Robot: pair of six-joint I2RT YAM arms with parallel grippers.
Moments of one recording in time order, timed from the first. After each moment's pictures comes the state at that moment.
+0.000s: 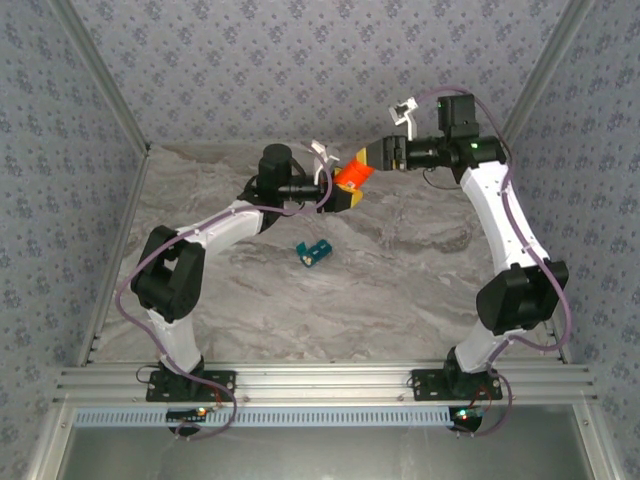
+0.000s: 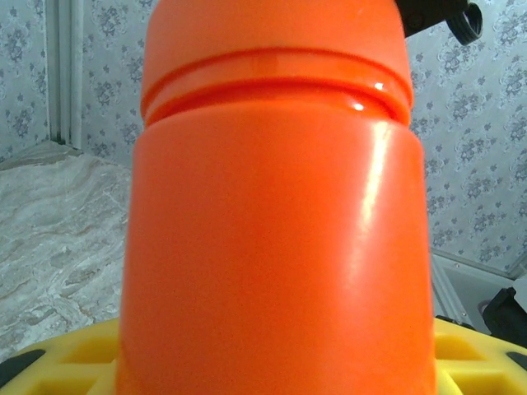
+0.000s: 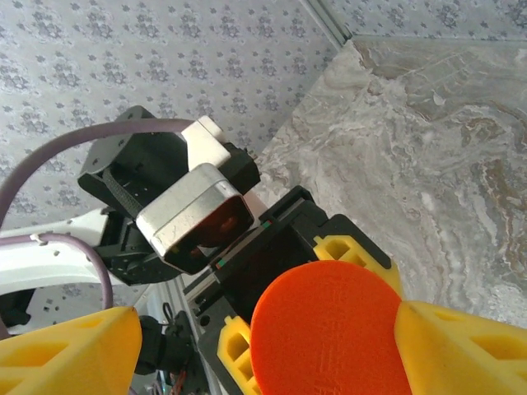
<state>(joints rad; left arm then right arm) -0.57 1.85 1.34 0.41 0.95 -0.23 0.17 1.67 1.78 -0.79 -1.03 0.13</state>
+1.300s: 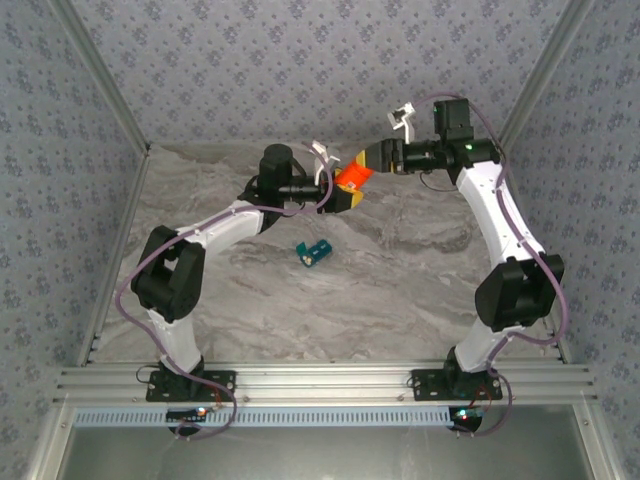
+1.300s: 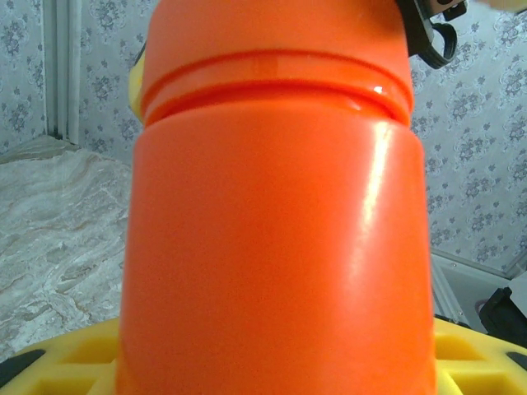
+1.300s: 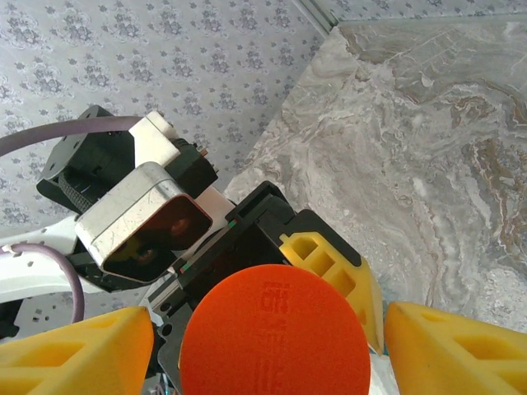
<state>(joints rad) -0.57 1.85 1.35 0.40 0.95 -0.23 0.16 1.69 1.74 -0.75 -1.02 0.16</state>
